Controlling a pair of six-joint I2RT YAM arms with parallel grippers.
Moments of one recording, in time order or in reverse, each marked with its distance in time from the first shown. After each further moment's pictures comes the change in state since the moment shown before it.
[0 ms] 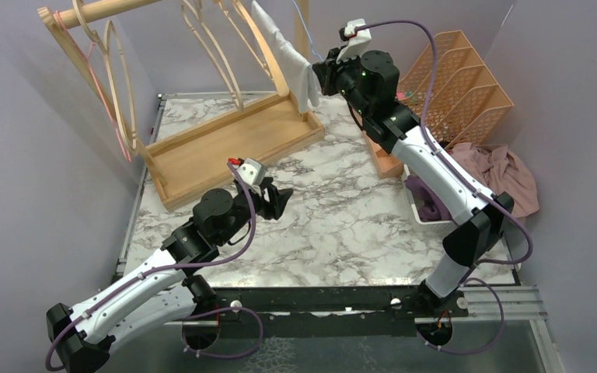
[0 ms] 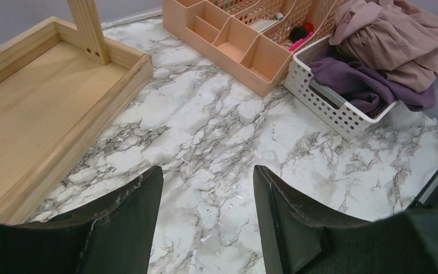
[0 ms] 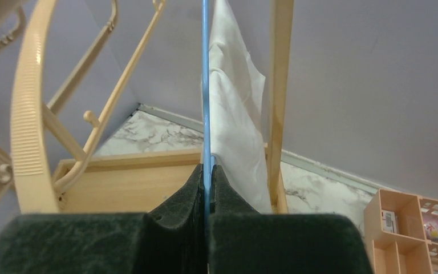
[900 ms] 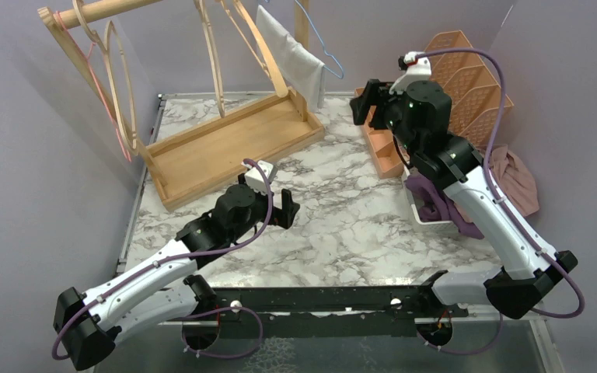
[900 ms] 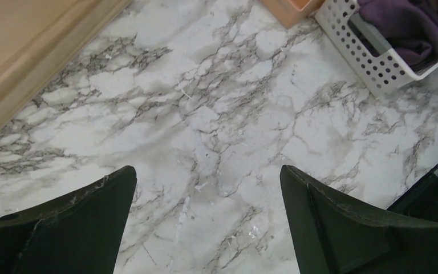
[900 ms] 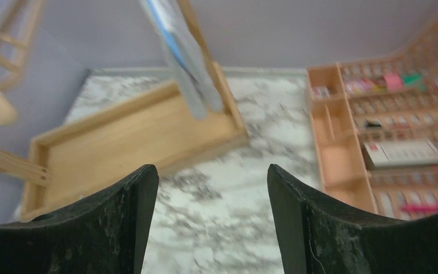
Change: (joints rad) left arm 0.000 0.104 0.000 -0.132 -0.024 -0.140; right arm -0.031 -0.349 -0.212 -0.336 0.178 0.178
